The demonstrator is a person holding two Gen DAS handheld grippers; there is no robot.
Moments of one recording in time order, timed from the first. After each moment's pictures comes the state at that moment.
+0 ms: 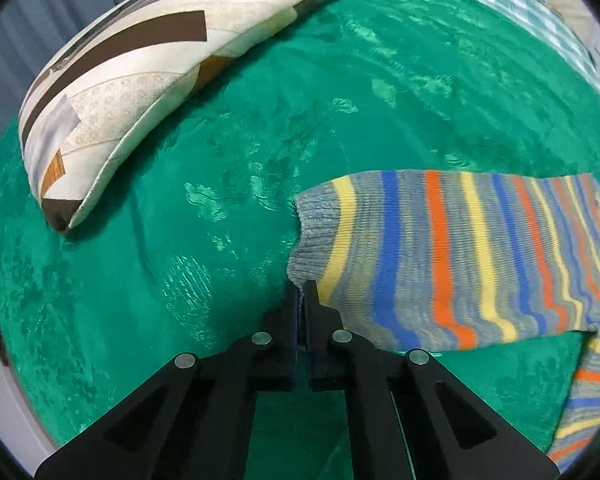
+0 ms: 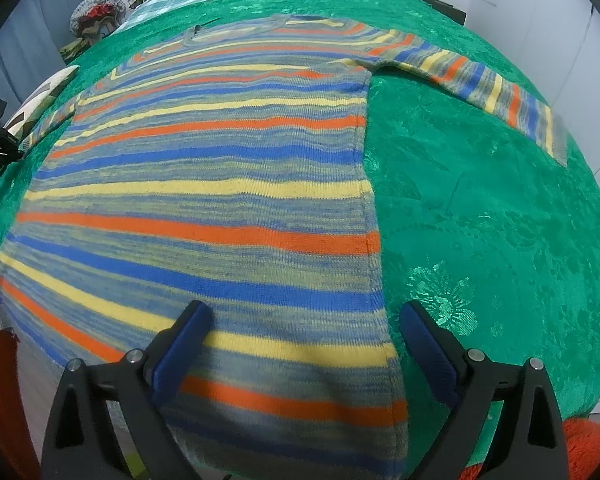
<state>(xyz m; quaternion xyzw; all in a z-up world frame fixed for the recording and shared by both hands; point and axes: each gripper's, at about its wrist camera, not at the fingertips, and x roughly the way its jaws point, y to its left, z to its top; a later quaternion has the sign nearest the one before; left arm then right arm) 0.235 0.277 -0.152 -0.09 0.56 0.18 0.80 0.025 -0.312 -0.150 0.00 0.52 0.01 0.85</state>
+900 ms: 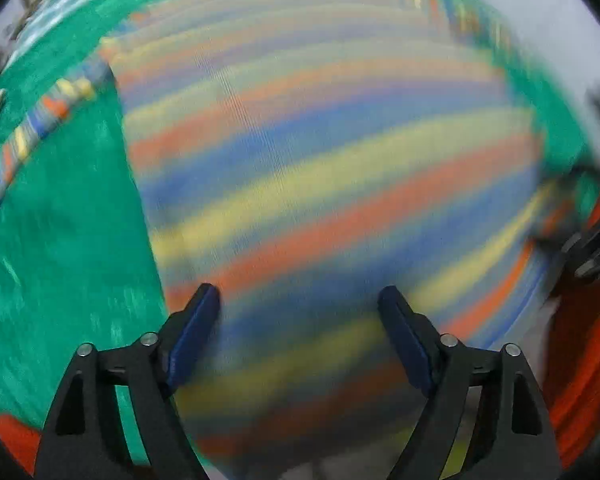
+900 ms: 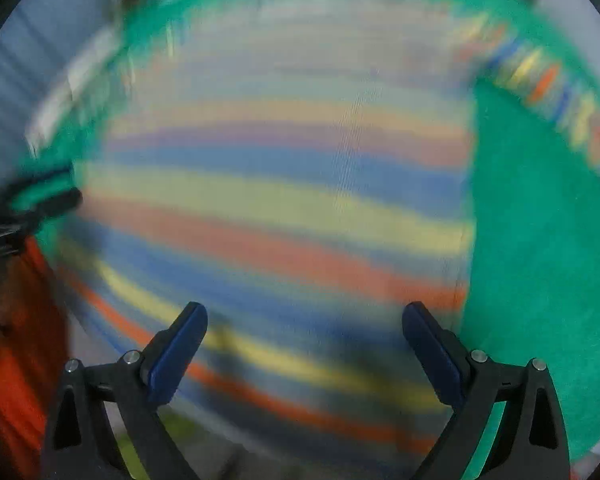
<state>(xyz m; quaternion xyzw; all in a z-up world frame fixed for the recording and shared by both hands) 0.020 -0.012 -0.149 0.15 0.56 -0.19 0.79 0.052 -0.275 -0.165 -0.02 0.63 0.12 0.77</state>
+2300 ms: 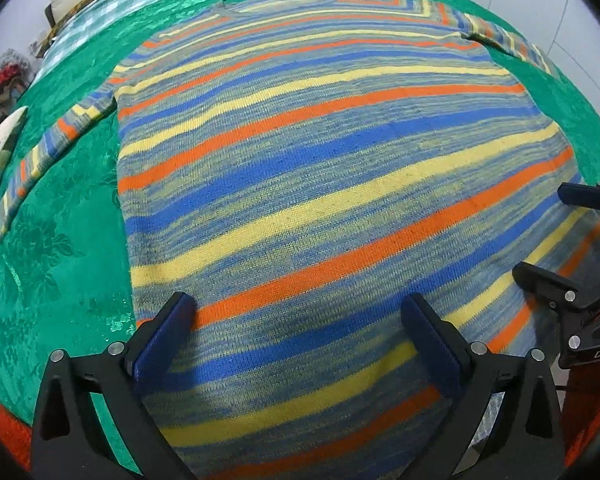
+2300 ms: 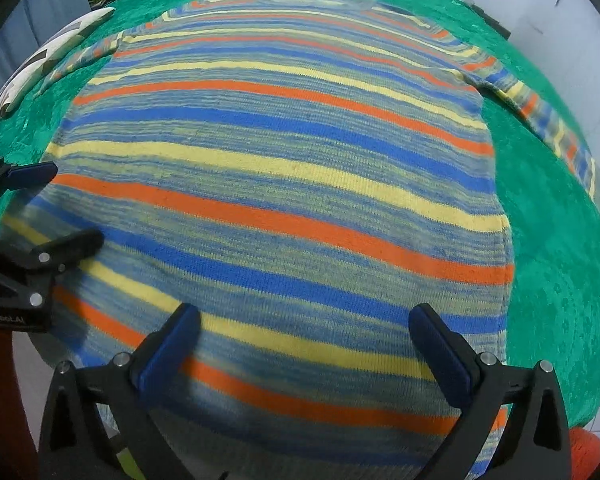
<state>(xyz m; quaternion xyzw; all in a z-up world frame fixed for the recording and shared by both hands) 0.038 -0.023 -0.153 0.14 0.53 -0.16 0.82 0.036 -0.205 -0.173 -0.07 0.55 0.04 0.83</state>
